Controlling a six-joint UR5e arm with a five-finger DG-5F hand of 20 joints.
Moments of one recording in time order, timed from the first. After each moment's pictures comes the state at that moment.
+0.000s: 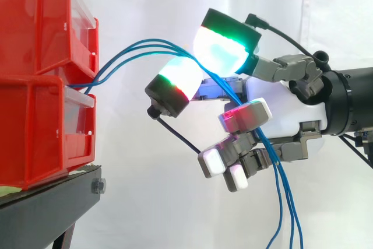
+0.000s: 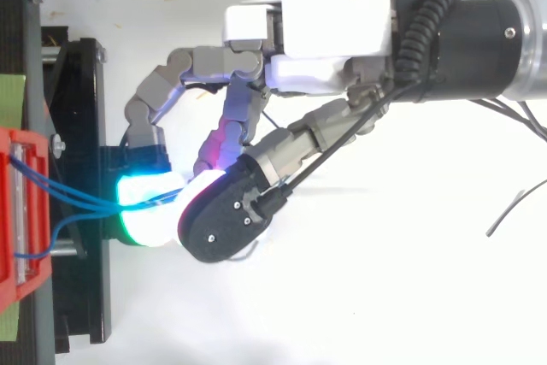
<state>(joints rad) 0.03 -2.32 -1.03 -3.02 -1.62 -0.02</state>
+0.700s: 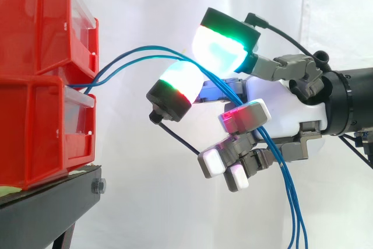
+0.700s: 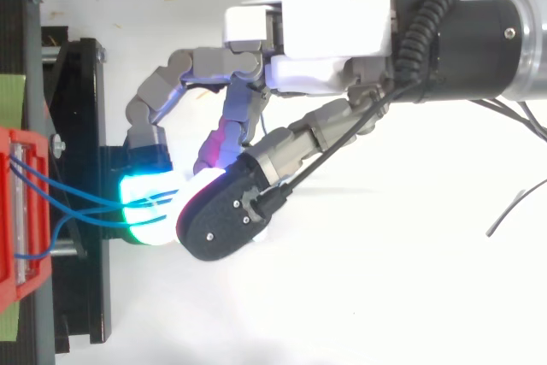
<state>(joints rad) 0.03 -2.32 -1.04 -3.02 -1.62 -0.02</state>
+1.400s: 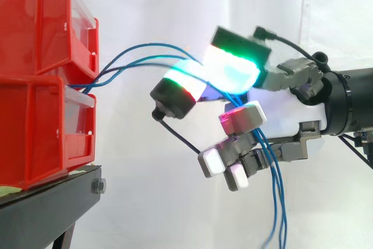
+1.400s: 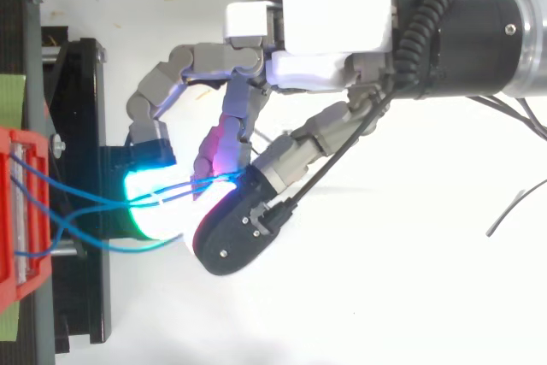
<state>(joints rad) 0.02 -2.32 -1.04 -3.02 -1.63 -0.02</state>
